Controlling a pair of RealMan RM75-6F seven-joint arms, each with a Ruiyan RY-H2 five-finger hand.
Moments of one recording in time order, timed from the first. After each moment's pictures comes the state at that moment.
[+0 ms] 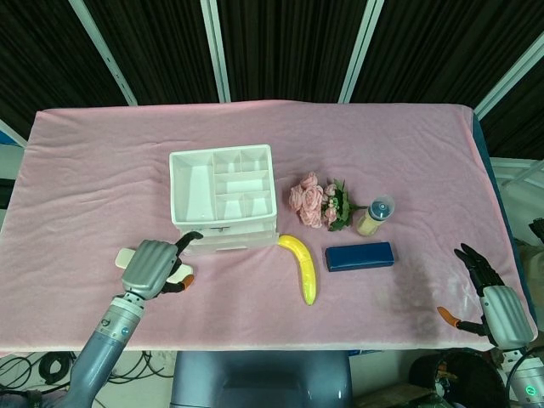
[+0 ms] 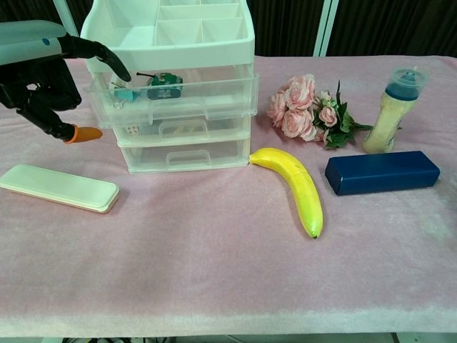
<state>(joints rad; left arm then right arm) -0.56 -1.33 -0.14 -2.14 1.04 1.24 0.63 0.12 -1.05 -0.03 -1.59 -1.61 1.42 0.44</state>
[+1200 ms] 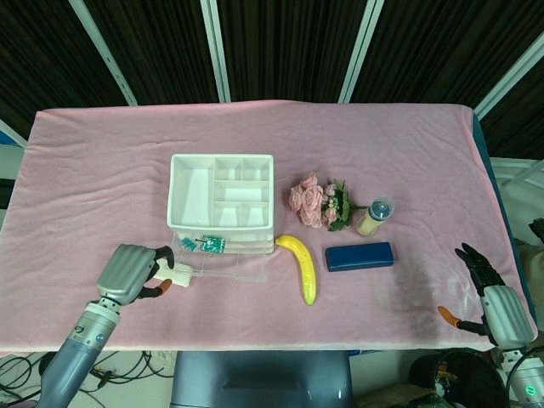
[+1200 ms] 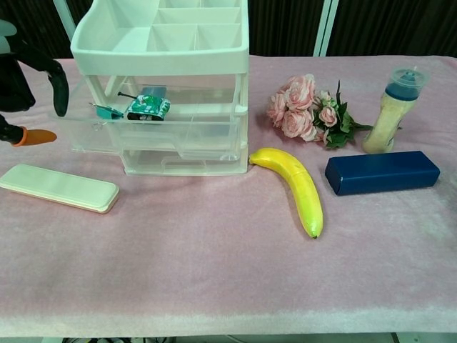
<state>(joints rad) -0.52 -1.16 -0.06 -2.19 1.10 1.23 0.55 0.12 -1.05 -0.02 -1.59 -1.61 1.43 0.44</state>
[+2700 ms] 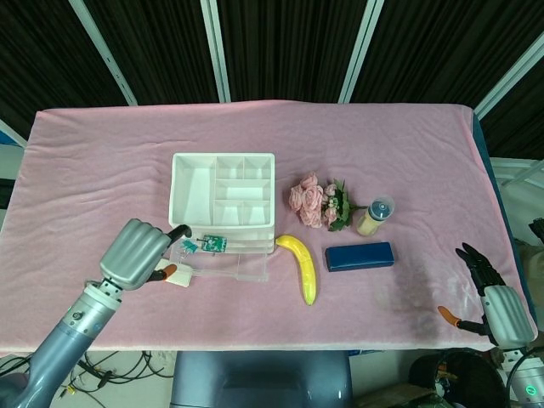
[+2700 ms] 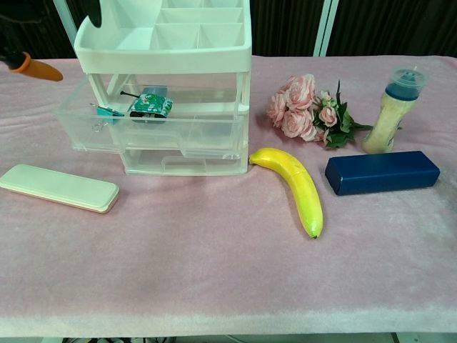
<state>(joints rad) -0.65 -1.00 -0.15 -2.18 1.27 1.12 0.66 0.12 -1.05 -0.02 -1.59 -1.61 1.42 0.44</state>
